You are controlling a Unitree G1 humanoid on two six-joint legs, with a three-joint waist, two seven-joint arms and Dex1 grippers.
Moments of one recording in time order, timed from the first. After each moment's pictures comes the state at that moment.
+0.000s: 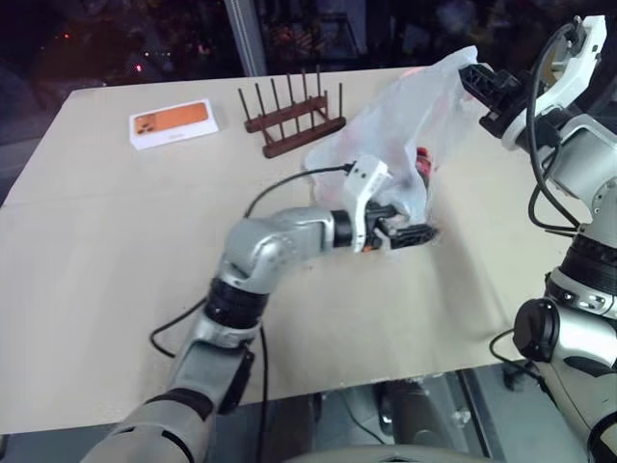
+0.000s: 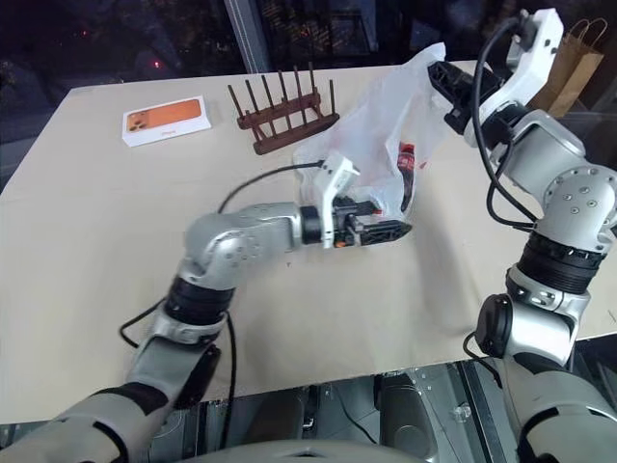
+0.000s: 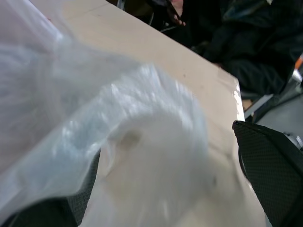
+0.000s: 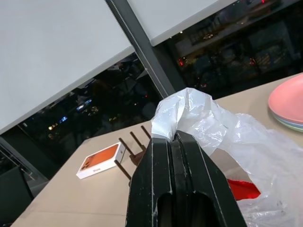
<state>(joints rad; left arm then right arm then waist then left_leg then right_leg) -0.76 0.18 -0.23 -0.07 -0.71 0.99 -0.47 -0.92 -0.37 -0.43 -0.11 0.98 1.06 0.03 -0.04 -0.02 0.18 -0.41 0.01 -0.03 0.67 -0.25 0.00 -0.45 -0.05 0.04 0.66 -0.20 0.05</state>
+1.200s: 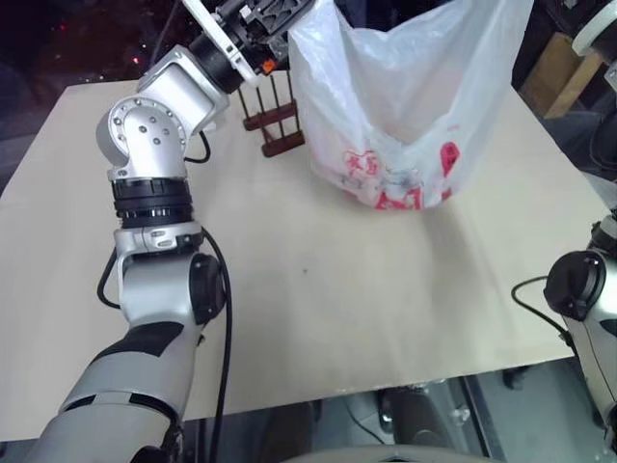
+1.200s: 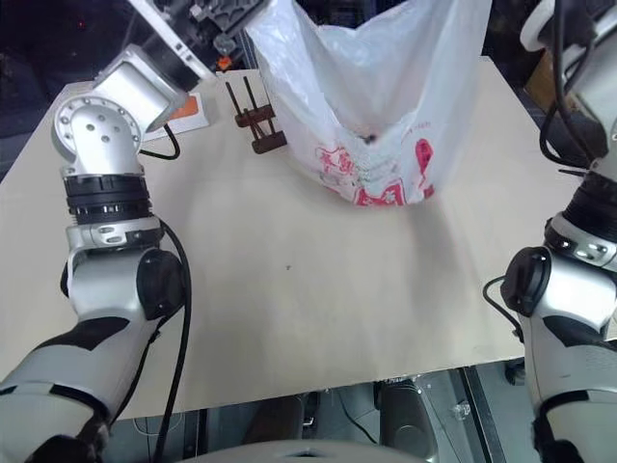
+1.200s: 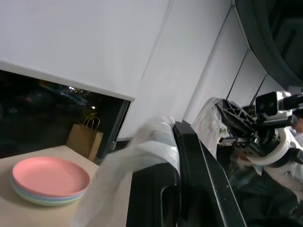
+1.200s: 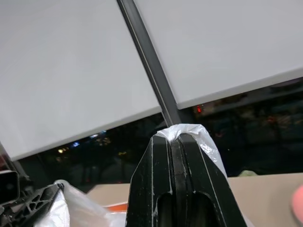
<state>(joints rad) -1.17 0.43 0.27 0.29 -0.86 0.76 -0.68 -1.13 -0.54 -0.45 -0.04 1.00 0.97 0.12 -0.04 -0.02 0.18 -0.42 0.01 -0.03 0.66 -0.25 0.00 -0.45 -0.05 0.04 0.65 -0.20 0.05</state>
